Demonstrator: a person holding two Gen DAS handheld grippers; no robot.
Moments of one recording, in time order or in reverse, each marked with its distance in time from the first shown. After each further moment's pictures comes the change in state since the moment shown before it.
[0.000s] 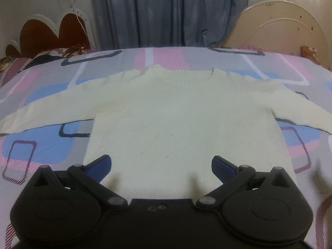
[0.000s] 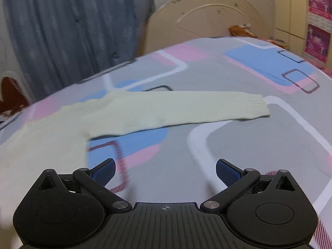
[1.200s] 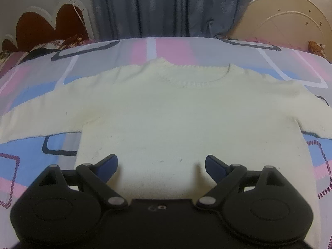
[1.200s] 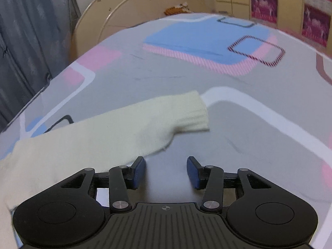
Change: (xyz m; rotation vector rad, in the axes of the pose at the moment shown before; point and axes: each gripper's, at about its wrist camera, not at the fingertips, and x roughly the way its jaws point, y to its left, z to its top) left arm 0.065 0.009 0.031 -0.012 0.062 0.007; right arm 0.095 -0.108 0.053 0.274 -0.002 -0.177
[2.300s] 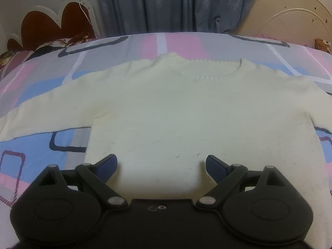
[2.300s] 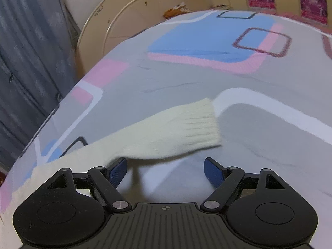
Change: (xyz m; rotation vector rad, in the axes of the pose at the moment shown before) left arm 0.010 0.010 -0.005 -0.001 0.014 0.039; right arm -0.012 -0.028 0.007 0.161 -0.006 0.098
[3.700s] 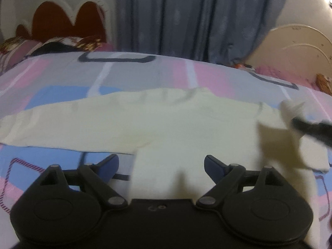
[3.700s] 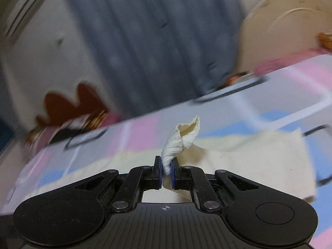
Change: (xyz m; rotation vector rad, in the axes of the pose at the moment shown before) left arm -0.012 0.088 0.026 -0.152 -0.079 -0.059; right arm -0.037 0.312 -0.171 -0.565 0.133 0.651
